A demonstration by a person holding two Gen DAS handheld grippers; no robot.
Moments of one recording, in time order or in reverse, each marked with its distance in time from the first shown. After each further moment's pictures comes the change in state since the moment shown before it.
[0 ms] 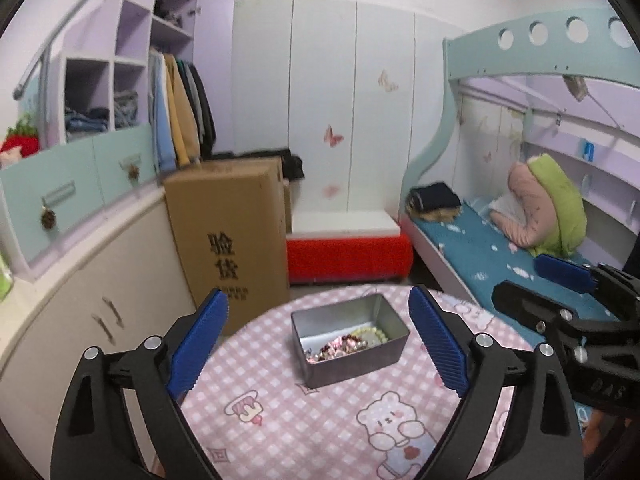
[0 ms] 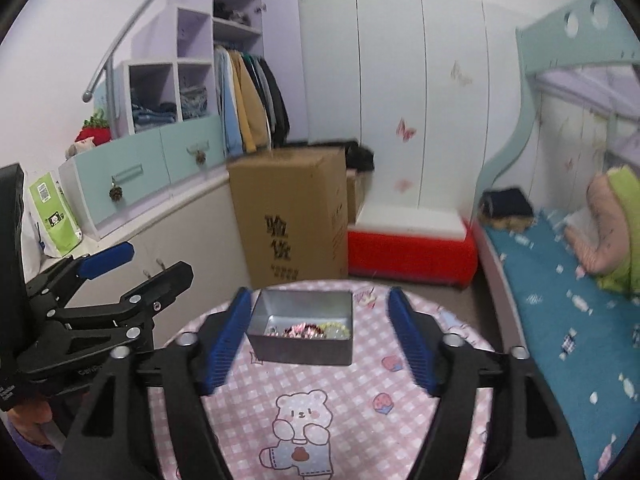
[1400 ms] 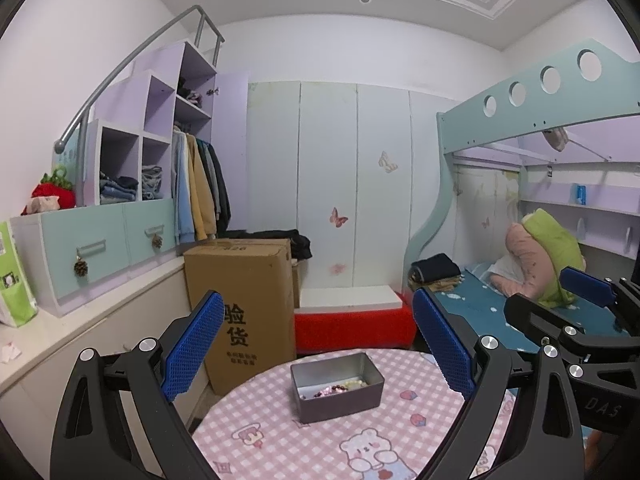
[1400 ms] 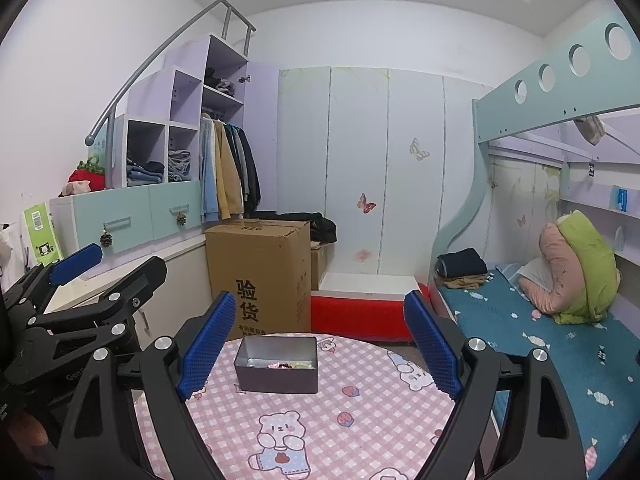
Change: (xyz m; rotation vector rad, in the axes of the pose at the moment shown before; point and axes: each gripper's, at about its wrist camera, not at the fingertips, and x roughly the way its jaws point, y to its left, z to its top) left arm -0.107 -0.024 0.004 0.001 -0.279 0.041; right arm -0.107 0.011 -0.013 -0.014 -0.251 -0.138
